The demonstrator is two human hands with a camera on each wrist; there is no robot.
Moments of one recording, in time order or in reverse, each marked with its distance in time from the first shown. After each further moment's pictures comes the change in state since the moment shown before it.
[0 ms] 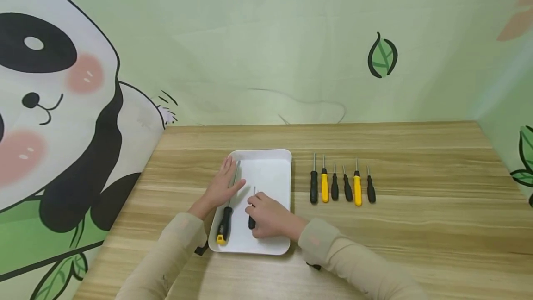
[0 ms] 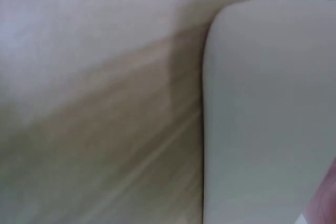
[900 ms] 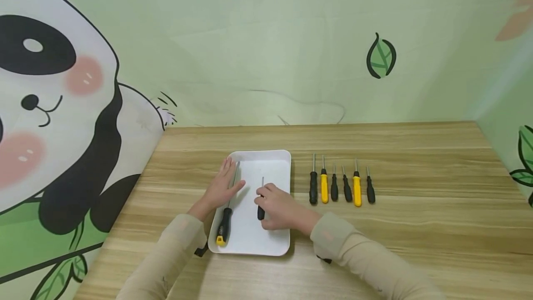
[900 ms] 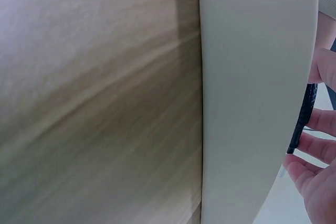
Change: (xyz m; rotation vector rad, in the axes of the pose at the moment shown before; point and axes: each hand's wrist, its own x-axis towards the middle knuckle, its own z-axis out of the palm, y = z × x) left_hand 0.001 0.000 0.002 -0.027 0.022 -0.006; right_hand -0.015 0.020 -0.021 0.033 0.023 0.031
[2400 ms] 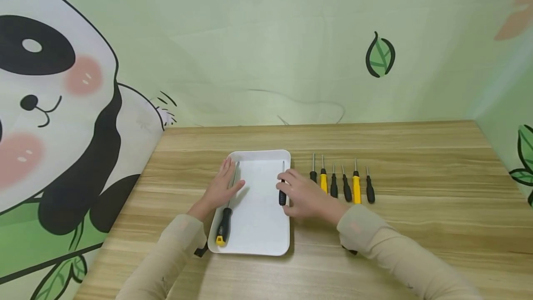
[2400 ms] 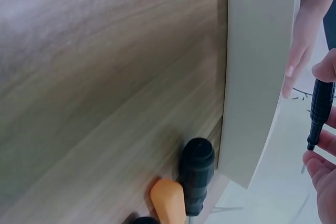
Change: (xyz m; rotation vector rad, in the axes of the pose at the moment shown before) left_hand -0.001 -0.002 -0.001 -0.003 -0.025 0.003; right_hand -0.034 0.038 -0.021 -0.032 0.230 -0.043
